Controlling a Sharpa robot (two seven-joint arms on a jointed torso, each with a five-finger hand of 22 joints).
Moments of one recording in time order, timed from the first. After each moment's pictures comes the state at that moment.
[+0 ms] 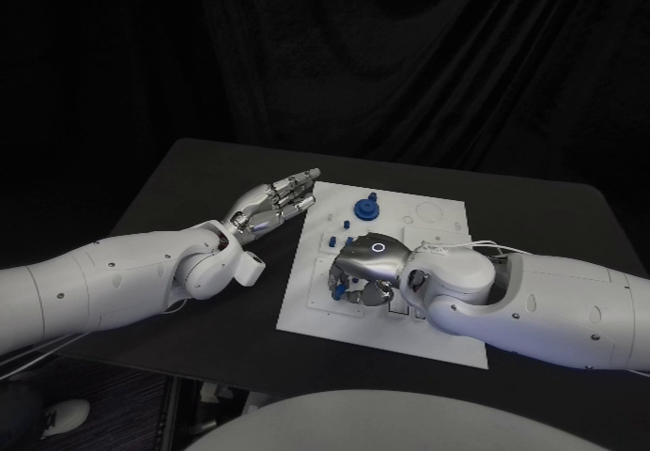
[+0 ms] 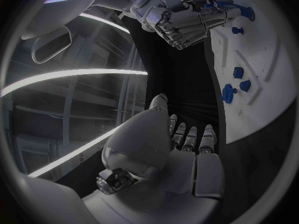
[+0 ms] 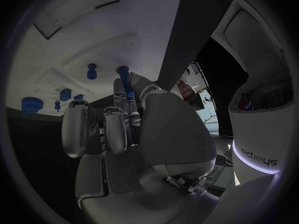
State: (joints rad) left arm 1.11 -0.83 -0.21 1.37 -0.27 -0.03 0.68; left_hand 1.57 0.23 -0.23 0.26 0.47 0.30 -0.02 0.03 0.03 0.05 0.03 0.12 0.02 0.00 0.07 0.00 0.00 0.17 0.01 0.18 0.01 0.04; right arm 1.17 -0.63 -0.25 1.65 -1.78 -0.22 -0.08; right_hand 1.45 -0.08 0.32 0.04 0.25 1.09 0.11 0.18 0.23 1.19 0.05 0.23 0.14 1.47 -0.02 1.44 1.31 0.06 1.46 0.09 1.34 1.31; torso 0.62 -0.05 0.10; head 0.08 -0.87
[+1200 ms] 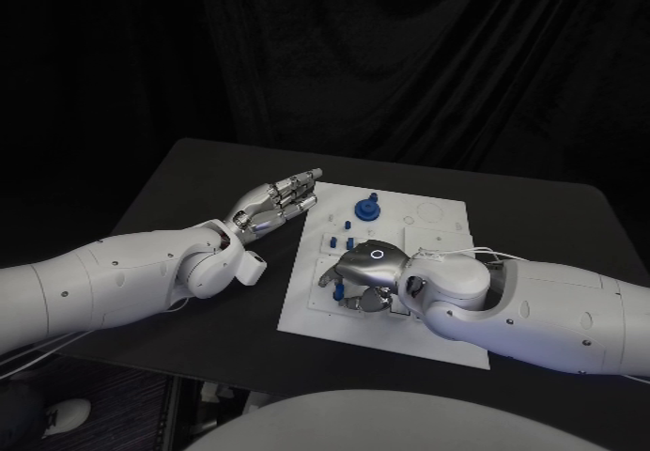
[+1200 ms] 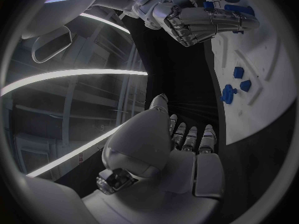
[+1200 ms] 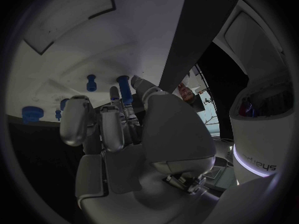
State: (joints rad) left arm 1.11 -0.82 -0.21 1.36 -0.27 -0.02 0.68; left_hand 1.58 0.23 -0.23 0.26 0.47 0.30 -0.02 0.03 0.03 0.05 0.03 0.12 0.02 0.00 0.07 0.00 0.00 0.17 0.01 0.18 0.01 0.04; right arm 1.15 -0.62 -0.25 1.63 -1.79 -0.21 -0.08; right_hand 1.39 -0.12 0.29 0.06 0.17 0.70 0.07 0.06 0.23 0.94 0.13 0.15 0.14 1.45 0.04 1.40 1.26 0.06 1.40 0.14 1.23 1.31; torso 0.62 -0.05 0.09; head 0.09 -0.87
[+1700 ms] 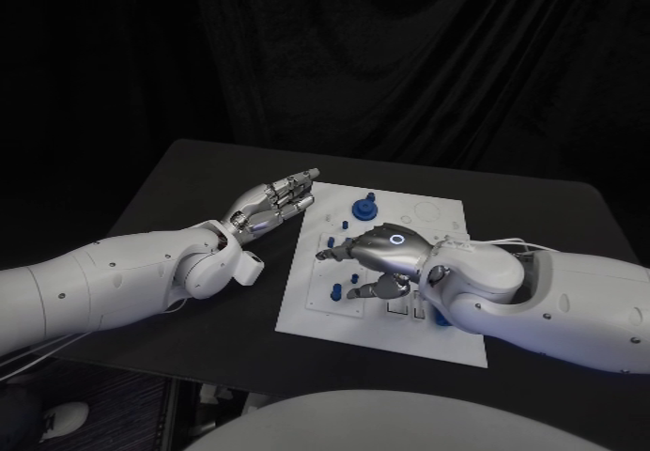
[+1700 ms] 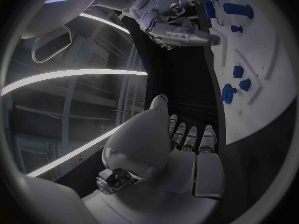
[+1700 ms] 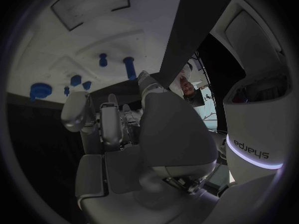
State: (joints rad) left arm 1.11 -0.82 -0.21 1.35 -0.27 -0.02 0.68; left_hand 1.58 0.23 -0.23 0.26 0.47 0.29 -0.02 0.03 0.03 0.05 0.03 0.12 0.02 0.00 0.07 0.00 0.00 0.17 0.01 0.18 0.01 0.04; right arm 1.22 -0.74 -0.25 1.73 -1.78 -0.32 -0.06; right_hand 1.48 -0.15 0.15 0.26 0.11 0.53 0.05 0.06 0.12 0.70 0.15 0.27 0.18 1.41 0.04 1.37 1.20 0.08 1.35 0.15 1.14 1.31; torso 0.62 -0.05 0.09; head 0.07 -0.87
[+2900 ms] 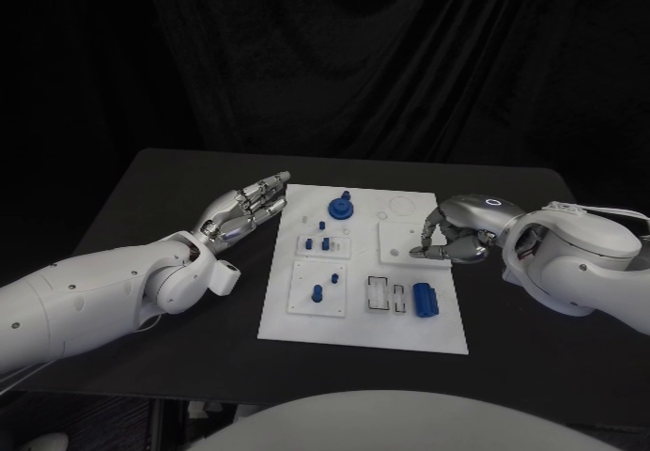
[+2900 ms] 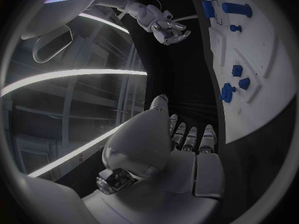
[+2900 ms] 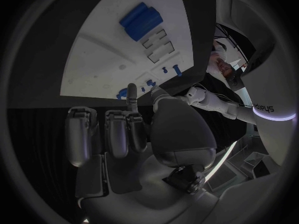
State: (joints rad) left arm 1.11 -0.83 -0.21 1.36 -0.27 -0.03 0.68; left_hand 1.58 0.24 -0.22 0.27 0.48 0.30 -0.01 0.03 0.03 0.05 0.03 0.12 0.02 0.00 0.05 0.00 0.00 0.17 0.01 0.18 0.01 0.04; right arm 1.30 -1.13 -0.25 1.88 -1.55 -0.24 -0.28; right_hand 1.17 -0.02 0.09 0.28 0.15 0.95 0.07 0.42 0.46 1.47 0.01 1.57 1.31 1.47 -0.06 1.53 1.31 0.03 1.47 0.05 1.48 1.31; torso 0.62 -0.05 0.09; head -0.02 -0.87
